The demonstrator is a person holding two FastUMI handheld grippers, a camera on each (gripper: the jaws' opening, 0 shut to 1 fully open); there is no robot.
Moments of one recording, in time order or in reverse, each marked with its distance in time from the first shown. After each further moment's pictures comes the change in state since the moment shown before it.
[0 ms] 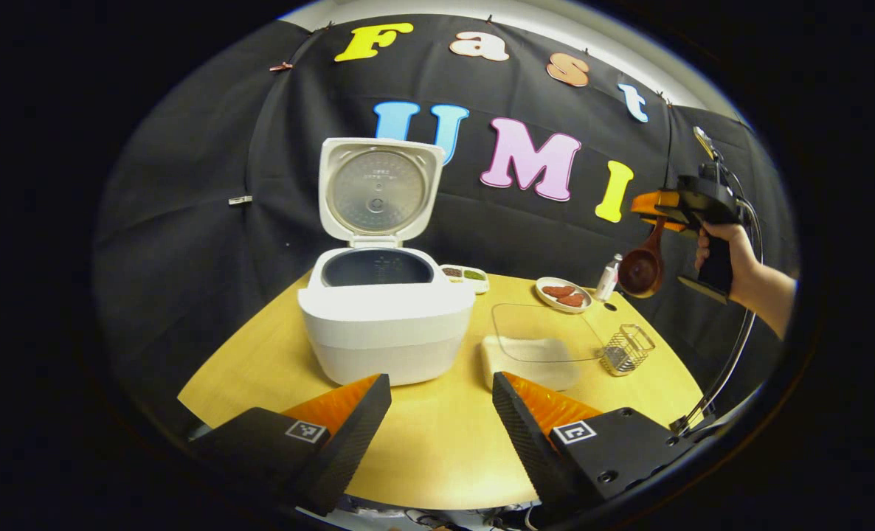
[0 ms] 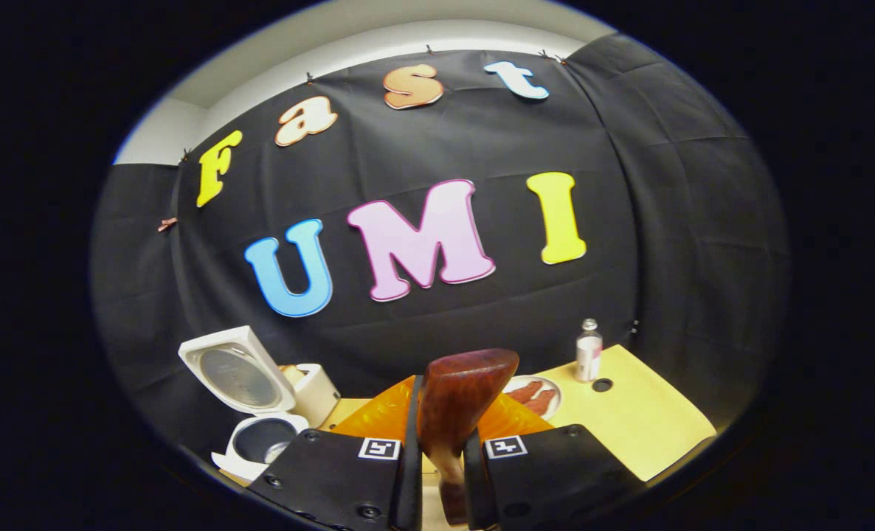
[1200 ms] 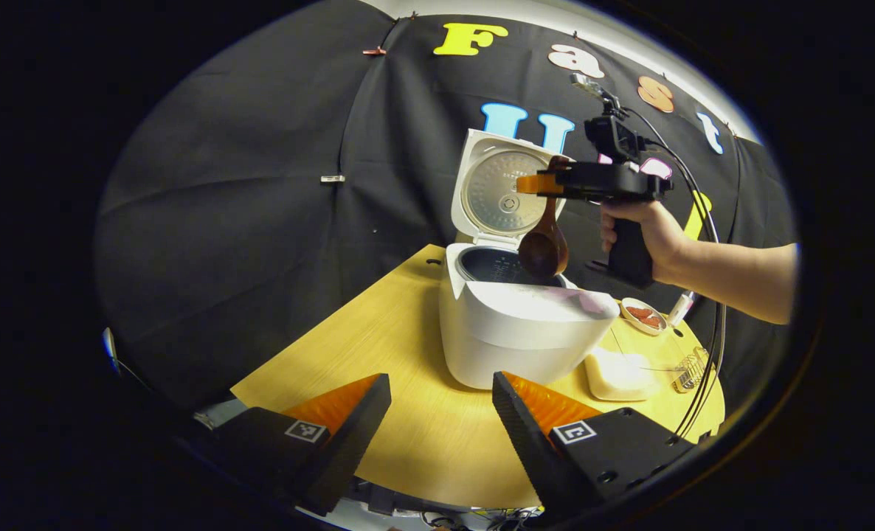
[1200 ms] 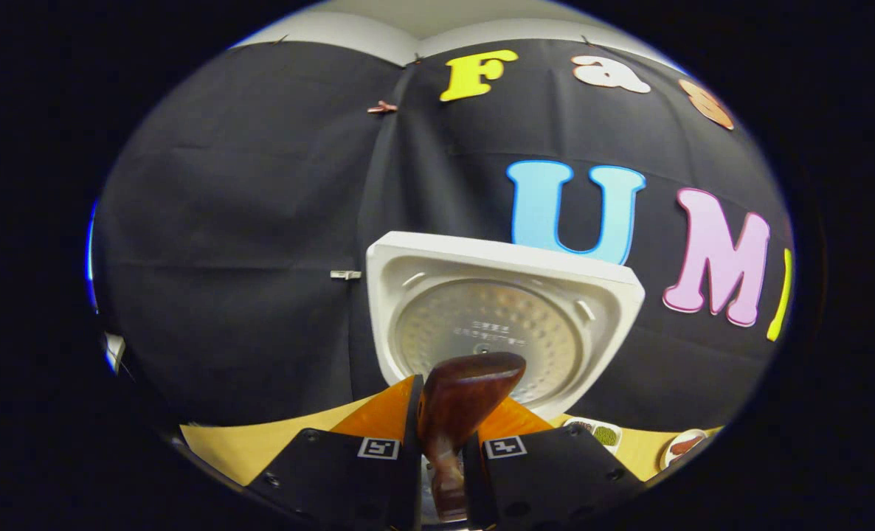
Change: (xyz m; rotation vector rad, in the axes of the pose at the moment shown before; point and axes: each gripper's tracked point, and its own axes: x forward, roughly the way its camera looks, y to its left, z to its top) left arm -0.016 0.177 -0.019 -0.139 -0.023 0.228; right arm 0.059 0.453 -0.162 -0.405 0.065 0.635
